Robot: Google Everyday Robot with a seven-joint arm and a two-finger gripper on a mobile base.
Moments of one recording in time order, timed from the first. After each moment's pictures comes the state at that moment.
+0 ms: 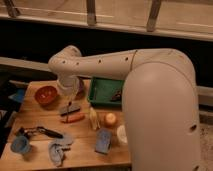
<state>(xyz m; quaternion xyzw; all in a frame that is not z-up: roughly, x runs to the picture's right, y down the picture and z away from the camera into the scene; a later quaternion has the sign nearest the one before) -0.178 0.043 0.730 -0.32 0.04 0.39 0.86</state>
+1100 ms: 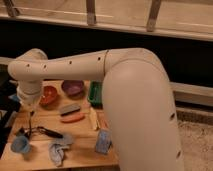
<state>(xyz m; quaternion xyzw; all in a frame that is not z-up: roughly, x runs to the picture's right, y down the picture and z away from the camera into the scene) -0.335 0.076 0.657 -0.38 -0.09 0.25 0.89</state>
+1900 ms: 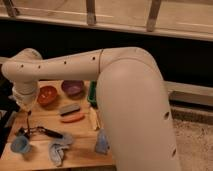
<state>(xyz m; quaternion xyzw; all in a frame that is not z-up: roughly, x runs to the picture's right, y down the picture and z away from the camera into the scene) -0.343 0.071 0.656 -0.36 -0.09 0.25 0.89</state>
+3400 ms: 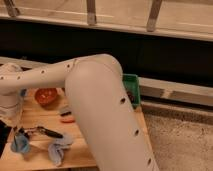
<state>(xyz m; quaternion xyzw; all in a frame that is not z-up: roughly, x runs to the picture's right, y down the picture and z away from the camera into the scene) -0.411 0.145 0.665 -0.43 -0.09 0.16 0.88</state>
